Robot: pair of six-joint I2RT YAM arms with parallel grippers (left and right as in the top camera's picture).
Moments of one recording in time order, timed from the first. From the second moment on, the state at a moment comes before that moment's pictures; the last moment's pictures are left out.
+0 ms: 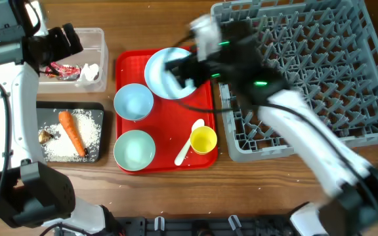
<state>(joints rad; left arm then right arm) 0.24 1.72 1.65 -0.86 0.12 -0.14 0.58 1.70 1.39 -0.28 -0.39 0.20</state>
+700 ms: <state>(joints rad) 0.24 1.74 1.65 -0.89 0.12 -0.15 0.71 2.21 1.50 -0.29 -0.39 0.63</state>
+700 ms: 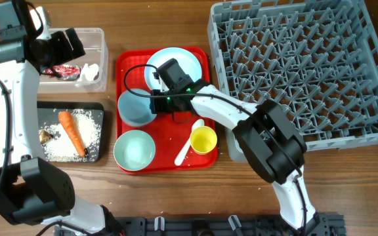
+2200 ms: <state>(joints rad) 0.24 1.74 1.65 -0.90 0.13 -0.15 0.42 2.22 1.66 0.06 1.15 -0.60</state>
